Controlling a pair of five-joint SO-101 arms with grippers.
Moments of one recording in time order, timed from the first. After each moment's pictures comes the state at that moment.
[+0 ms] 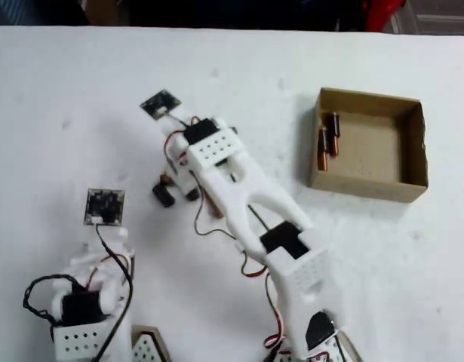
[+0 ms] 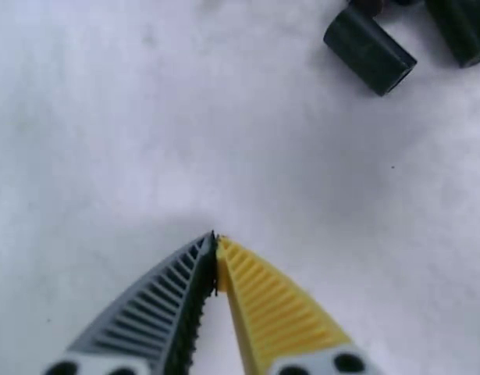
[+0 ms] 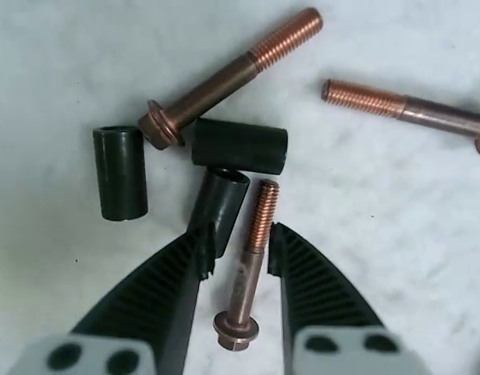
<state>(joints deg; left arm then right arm) -13.8 -103.6 97.1 72.4 -7.9 -36.7 28.8 -16.1 72.5 9.1</state>
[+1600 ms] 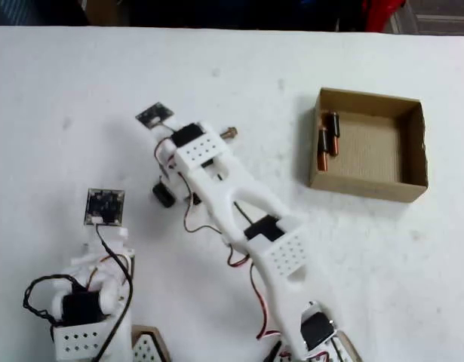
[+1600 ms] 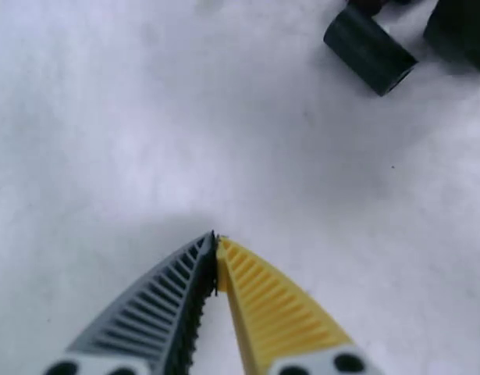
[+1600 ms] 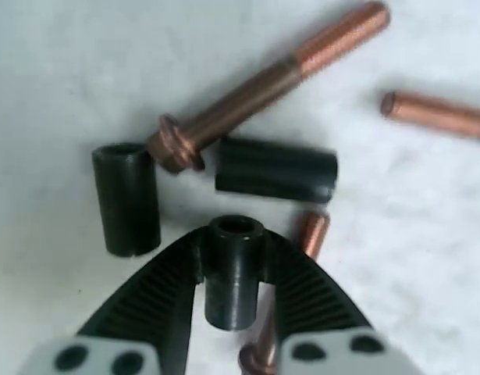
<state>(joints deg) -13.8 -103.6 97.1 72.4 -7.9 -38.6 39.9 -26.5 78.2 8.7</state>
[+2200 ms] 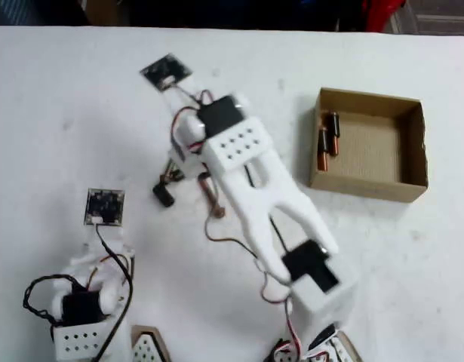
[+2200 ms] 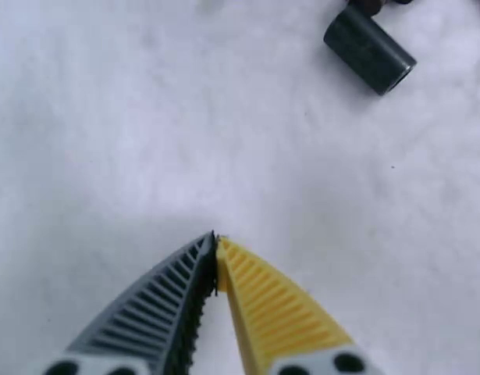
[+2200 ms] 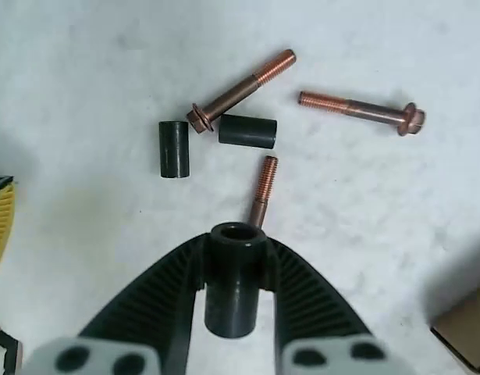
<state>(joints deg) -13.8 -103.6 97.1 72.4 -7.9 -36.0 11.0 -27.3 93.9 8.7</state>
